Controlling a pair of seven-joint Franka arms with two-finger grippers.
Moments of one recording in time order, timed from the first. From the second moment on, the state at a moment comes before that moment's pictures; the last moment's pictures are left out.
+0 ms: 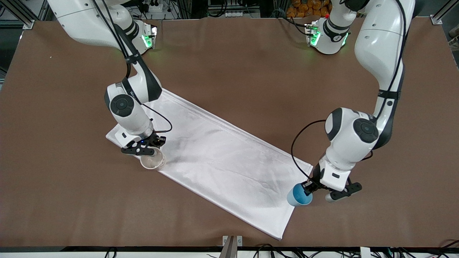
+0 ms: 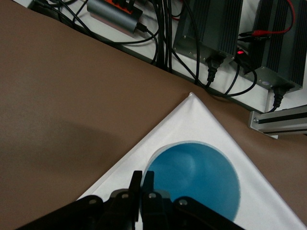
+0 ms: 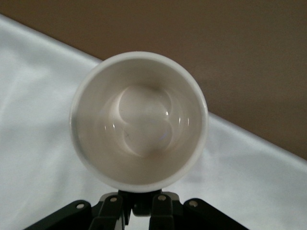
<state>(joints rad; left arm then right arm) -0.23 0.70 -0.09 -1.42 -0.05 2.56 -0.59 0.28 0.43 0.09 -1.95 -0.17 2.43 0.56</state>
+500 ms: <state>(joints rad) -0.22 0.68 -0.08 -1.42 0.01 2.40 -0.52 0.54 0.43 0.15 -1.67 -0.17 2.16 0.79</state>
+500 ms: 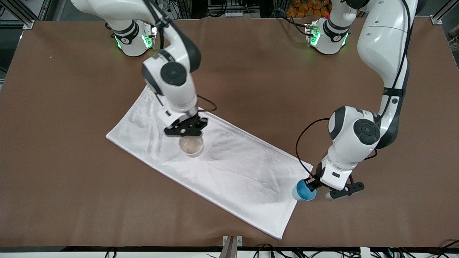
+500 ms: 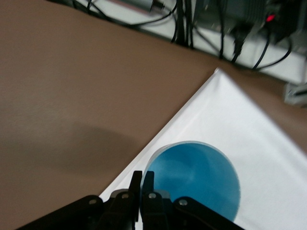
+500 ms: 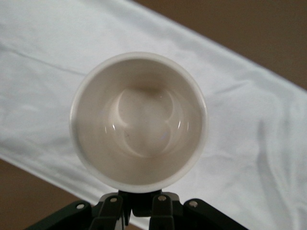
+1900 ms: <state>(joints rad) -0.16 0.39 -0.10 -1.63 0.06 2.05 -0.28 0.95 0.84 0.14 -1.33 -0.24 2.31 0.96</state>
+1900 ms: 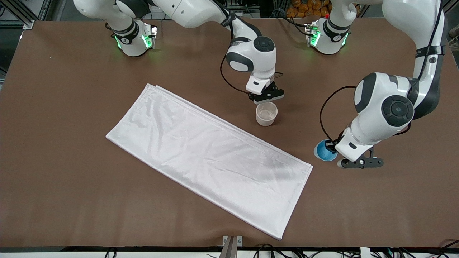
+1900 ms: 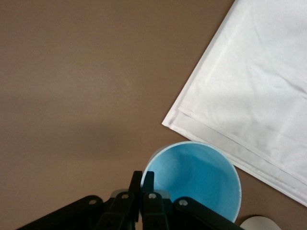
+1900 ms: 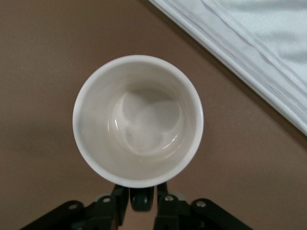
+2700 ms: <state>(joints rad) -0.16 0.37 -0.11 -1.67 0.07 2.05 -0.28 0.86 0.53 0.17 -1.27 -0.15 1.87 0.91</state>
